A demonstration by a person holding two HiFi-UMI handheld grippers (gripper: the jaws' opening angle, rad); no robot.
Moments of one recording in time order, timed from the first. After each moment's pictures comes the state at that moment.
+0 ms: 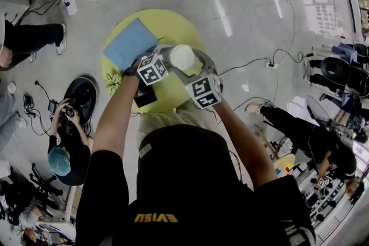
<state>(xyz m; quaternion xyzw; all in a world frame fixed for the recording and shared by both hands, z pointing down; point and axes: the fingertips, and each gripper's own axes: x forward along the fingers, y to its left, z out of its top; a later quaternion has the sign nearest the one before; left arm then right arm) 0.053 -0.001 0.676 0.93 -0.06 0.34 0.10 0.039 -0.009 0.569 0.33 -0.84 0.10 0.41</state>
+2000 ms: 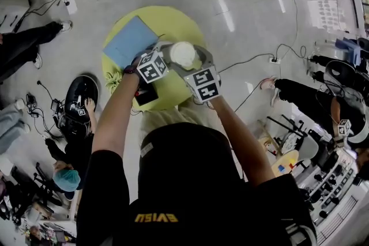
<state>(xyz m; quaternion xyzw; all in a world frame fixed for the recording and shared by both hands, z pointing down) 0.054 -0.001 0.675 0.93 -0.06 0.35 0.10 0.042 -0.014 0.579 0.37 -0.83 0.21 0.37</state>
